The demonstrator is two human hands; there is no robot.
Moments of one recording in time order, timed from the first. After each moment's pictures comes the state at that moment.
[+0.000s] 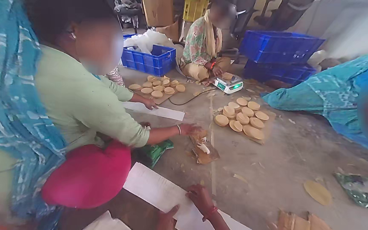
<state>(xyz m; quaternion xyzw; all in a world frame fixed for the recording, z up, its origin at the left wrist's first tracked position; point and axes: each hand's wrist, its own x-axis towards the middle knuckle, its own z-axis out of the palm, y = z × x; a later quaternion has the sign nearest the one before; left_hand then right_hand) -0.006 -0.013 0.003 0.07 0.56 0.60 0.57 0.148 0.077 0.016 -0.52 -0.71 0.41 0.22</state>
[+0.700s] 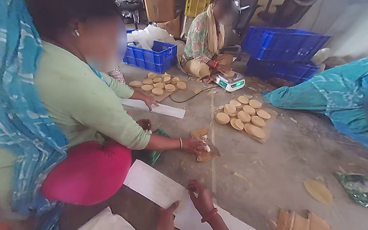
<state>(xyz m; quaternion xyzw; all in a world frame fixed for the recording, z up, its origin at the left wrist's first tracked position) -0.003 -0.009 0.007 0.04 0.59 0.57 0.56 0.140 0.064 0.010 -0.50 -0.72 0.36 0.32</state>
